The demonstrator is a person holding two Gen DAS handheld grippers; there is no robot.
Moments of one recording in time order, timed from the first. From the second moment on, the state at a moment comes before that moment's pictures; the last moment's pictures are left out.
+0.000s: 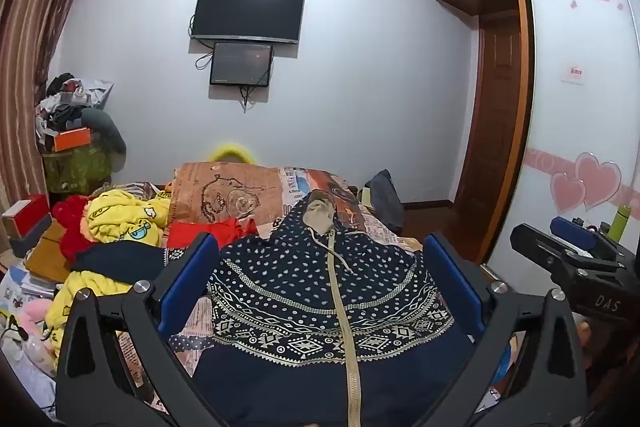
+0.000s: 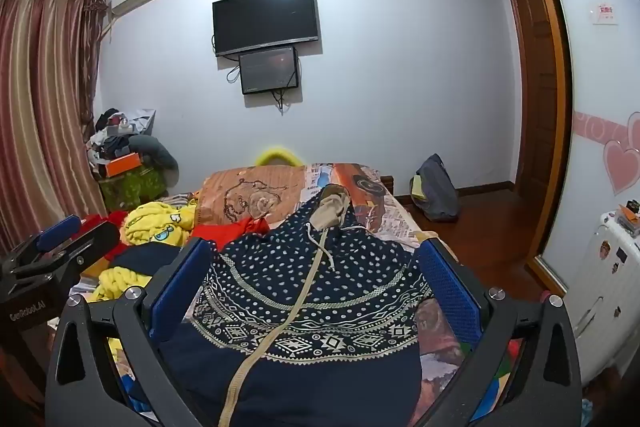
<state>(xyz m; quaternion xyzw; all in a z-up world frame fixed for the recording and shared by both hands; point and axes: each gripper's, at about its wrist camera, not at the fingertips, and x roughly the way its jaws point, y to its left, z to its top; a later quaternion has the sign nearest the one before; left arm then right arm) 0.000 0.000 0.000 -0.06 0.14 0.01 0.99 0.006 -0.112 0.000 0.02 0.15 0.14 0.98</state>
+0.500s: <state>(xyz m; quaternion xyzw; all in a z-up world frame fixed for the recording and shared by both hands) 0.006 0.003 -0.002 -0.06 0.14 0.01 0.99 0.009 -0.111 -0.001 0.02 0.15 0.14 0.98</state>
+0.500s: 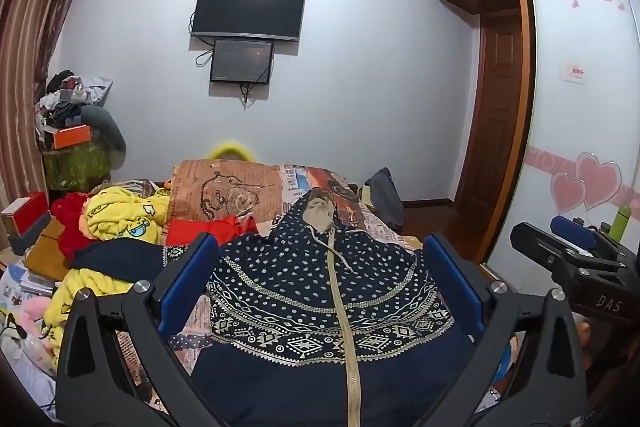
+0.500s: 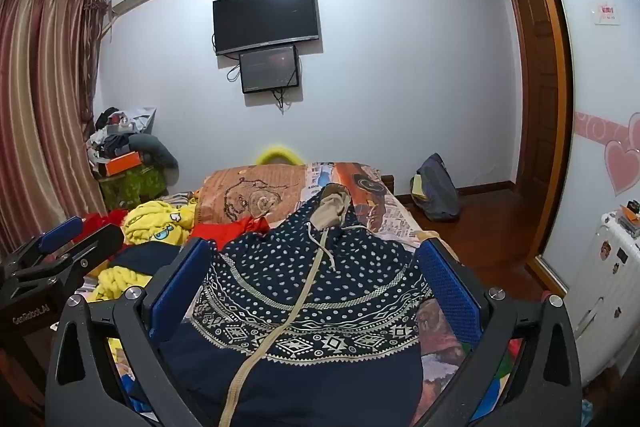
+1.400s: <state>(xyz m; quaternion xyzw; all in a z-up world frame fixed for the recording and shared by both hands) 0.005 -0.001 -0.002 -0.05 0.14 0.01 0.99 0.013 -0.110 0.000 0.02 0.16 0.14 0.98</state>
